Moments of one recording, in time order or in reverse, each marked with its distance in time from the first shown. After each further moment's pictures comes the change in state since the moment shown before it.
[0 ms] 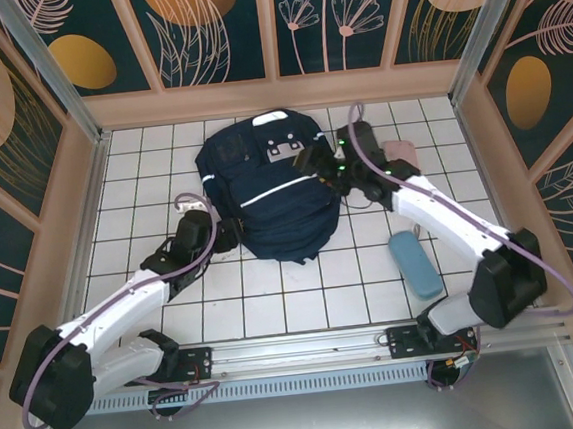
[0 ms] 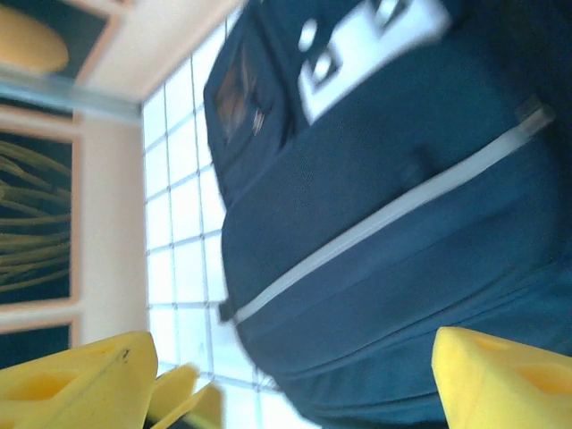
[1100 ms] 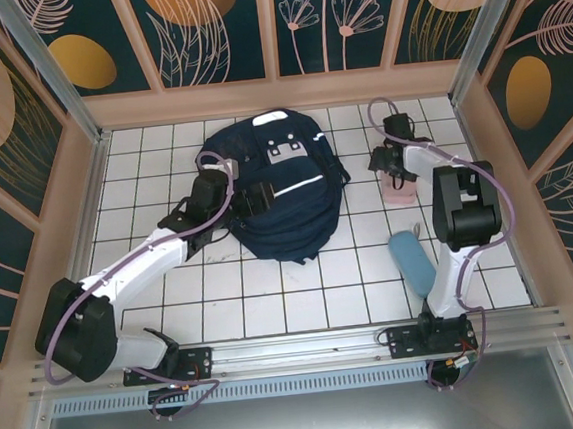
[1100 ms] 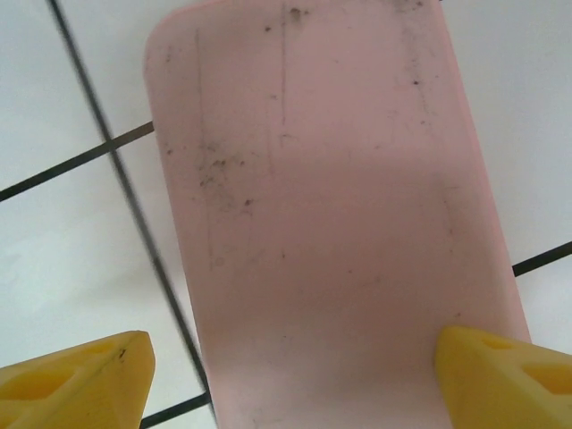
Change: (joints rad) left arm -0.003 0.307 0.333 0.071 0.284 -0.020; right arm -0.392 0.558 0.137 -0.014 0.312 -0.490
